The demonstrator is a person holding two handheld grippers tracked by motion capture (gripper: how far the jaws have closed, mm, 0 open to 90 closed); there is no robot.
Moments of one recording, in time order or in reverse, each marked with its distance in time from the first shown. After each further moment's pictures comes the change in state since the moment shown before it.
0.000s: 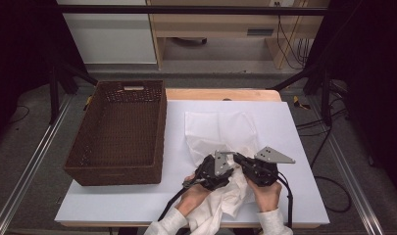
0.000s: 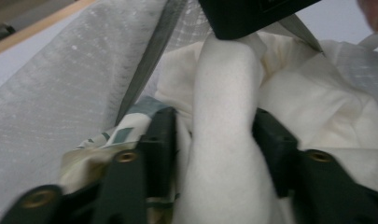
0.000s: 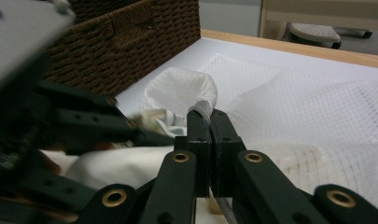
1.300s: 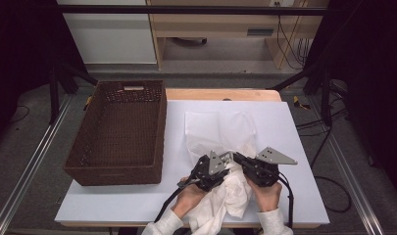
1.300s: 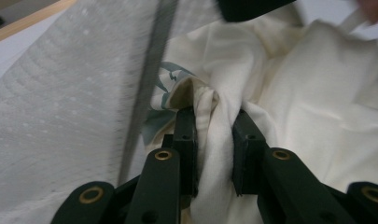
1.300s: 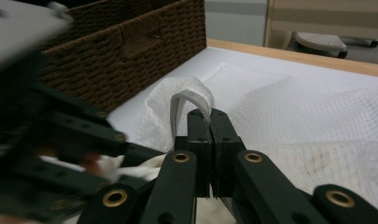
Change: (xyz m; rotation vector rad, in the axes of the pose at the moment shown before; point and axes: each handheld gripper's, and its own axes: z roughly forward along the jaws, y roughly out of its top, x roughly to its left) left arm 0.003 -0.001 0.001 0.011 0.003 -0.010; right arm 0.003 0.002 -0.003 -0.041 0.034 -0.009
